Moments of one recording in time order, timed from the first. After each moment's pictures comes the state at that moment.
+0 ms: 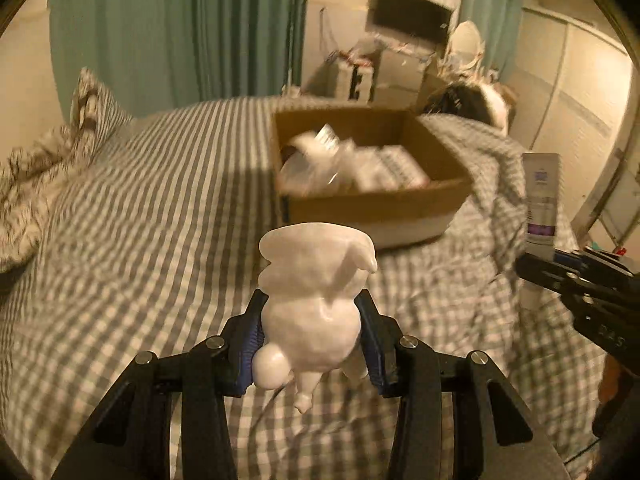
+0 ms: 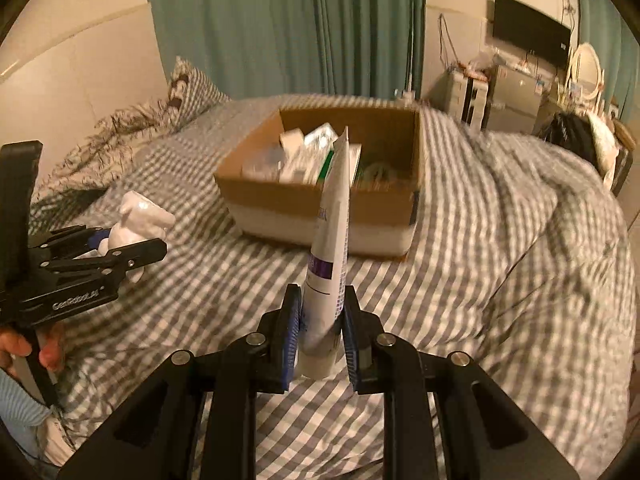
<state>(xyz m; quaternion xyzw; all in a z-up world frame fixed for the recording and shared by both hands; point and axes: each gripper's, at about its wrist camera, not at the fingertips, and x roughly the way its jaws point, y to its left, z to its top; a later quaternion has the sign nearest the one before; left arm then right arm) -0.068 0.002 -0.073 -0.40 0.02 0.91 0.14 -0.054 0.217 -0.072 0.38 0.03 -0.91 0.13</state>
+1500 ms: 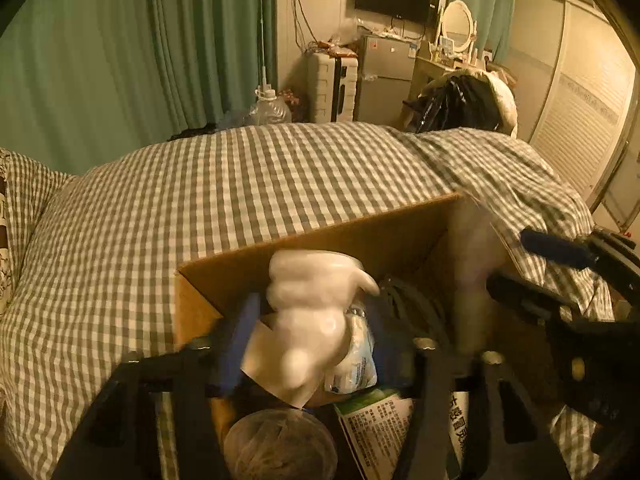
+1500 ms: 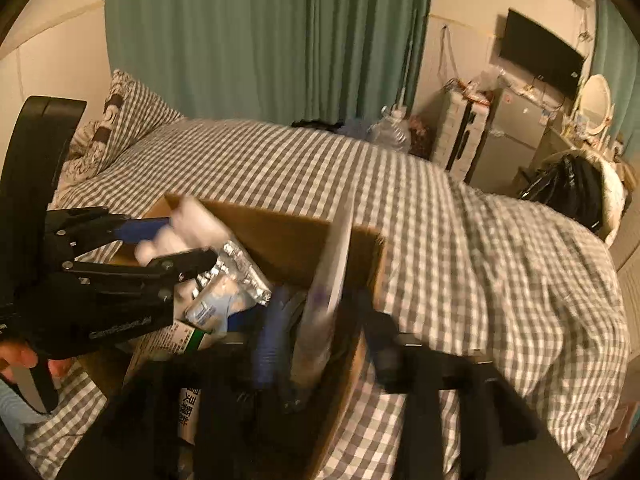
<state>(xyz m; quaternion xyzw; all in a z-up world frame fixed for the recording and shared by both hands) -0.313 0.091 -0.078 -0.42 0.06 0.89 0.16 -0.284 0.251 -0.063 0.38 0.07 -0.92 0.11</state>
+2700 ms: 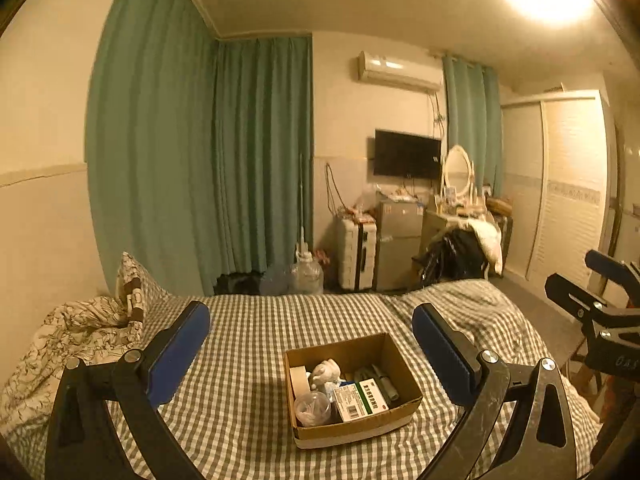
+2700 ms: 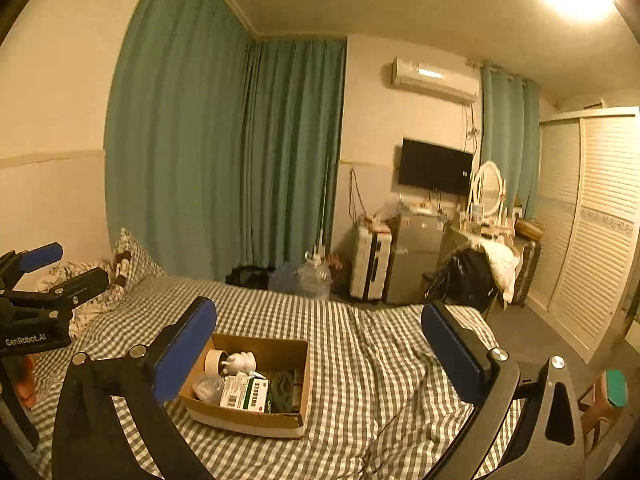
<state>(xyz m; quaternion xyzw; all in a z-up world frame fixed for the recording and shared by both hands) -0.051 0.009 0.138 -0.13 0.01 0.99 0.10 -0.008 0.239 0.156 0.12 0.04 -0.99 -0.02</state>
